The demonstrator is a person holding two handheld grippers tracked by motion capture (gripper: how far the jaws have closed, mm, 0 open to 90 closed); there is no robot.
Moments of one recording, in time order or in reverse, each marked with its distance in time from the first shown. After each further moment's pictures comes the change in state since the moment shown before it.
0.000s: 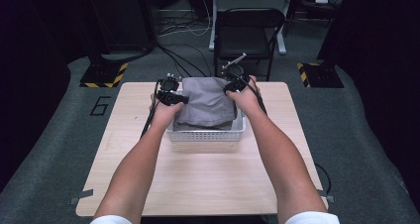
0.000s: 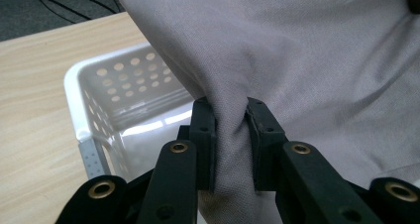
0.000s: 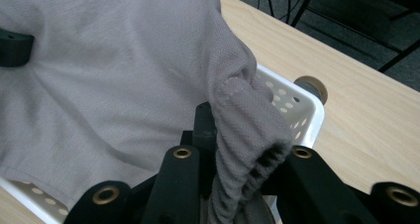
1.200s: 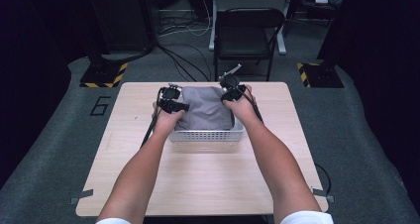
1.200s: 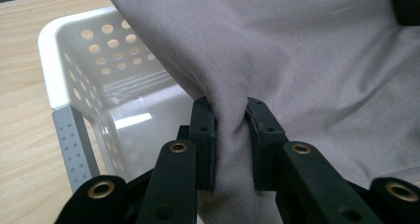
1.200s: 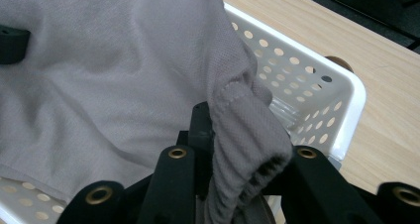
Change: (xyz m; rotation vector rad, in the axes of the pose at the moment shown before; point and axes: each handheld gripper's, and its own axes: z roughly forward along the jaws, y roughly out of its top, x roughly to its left) left arm 0.000 -0.024 0.019 0.028 0.010 -0.027; right arm 0.009 -0.020 0.032 0.034 0.000 -0.006
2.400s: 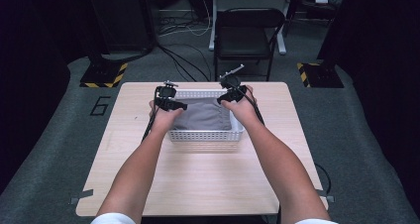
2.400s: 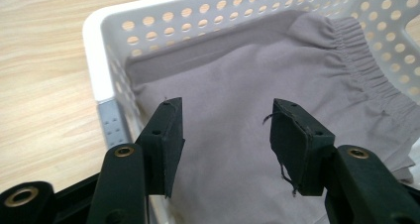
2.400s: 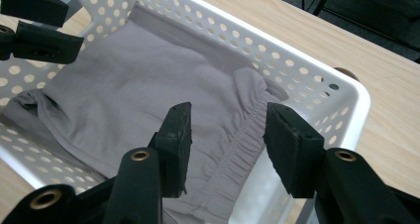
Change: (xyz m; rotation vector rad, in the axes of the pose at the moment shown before) left arm 0.017 0.001 0.004 0.021 0.070 -0.032; right arm 0.009 -0.004 -0.020 -0.056 0.034 0.015
